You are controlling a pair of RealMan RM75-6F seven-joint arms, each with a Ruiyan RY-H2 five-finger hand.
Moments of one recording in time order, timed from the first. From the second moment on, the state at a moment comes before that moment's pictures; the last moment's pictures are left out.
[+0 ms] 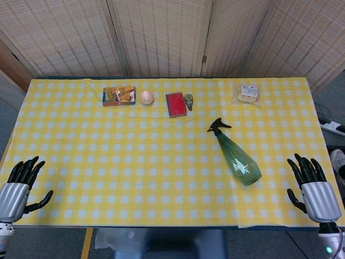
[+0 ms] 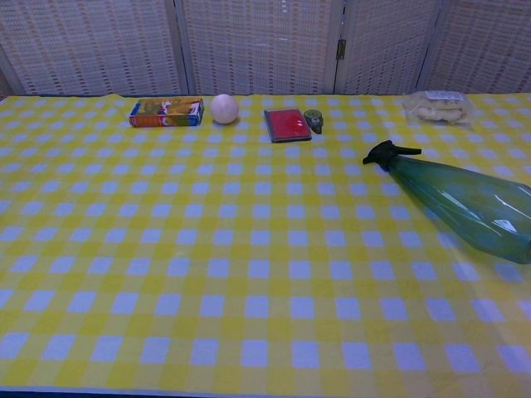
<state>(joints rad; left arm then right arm) -0.12 -1.13 -0.01 -1.52 1.59 1.50 -0.03 0.04 -1.12 0.02 -1.64 -1.60 1.54 -0.13</state>
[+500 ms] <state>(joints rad) -0.13 -1.12 0.00 -1.52 1.61 1.48 -0.07 0.05 -1.16 0.01 -1.62 -1.62 1.53 -0.14</state>
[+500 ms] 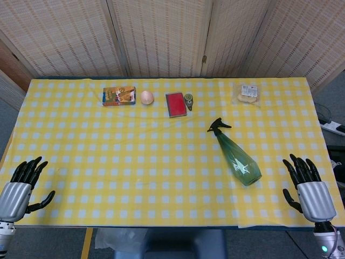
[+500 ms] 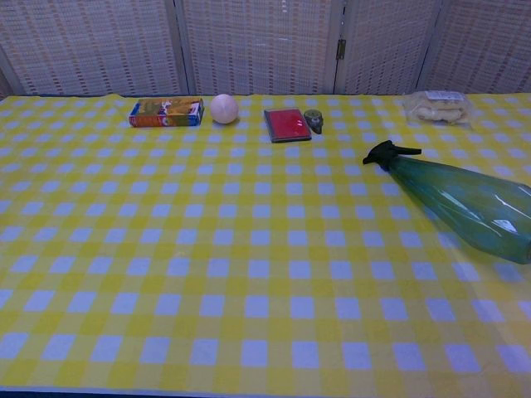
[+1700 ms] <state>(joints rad) -0.11 -1.07 0.01 -1.52 1.63 1.54 -0.21 0.39 -1.46 0.07 -1.44 -1.46 1.04 -0.27</state>
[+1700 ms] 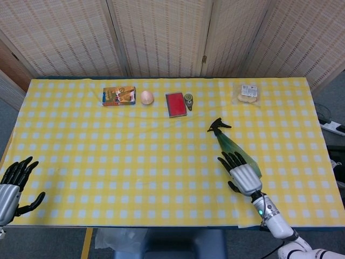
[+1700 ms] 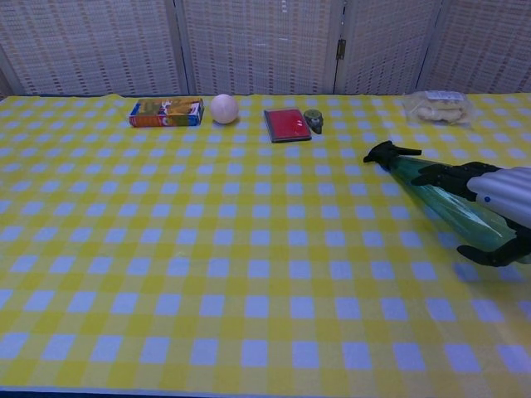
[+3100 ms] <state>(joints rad) -0.12 -1.07 0.00 -1.53 1.59 1.50 -0.18 0.44 -1.33 0.11 -1.18 -1.38 1.04 -0.07</state>
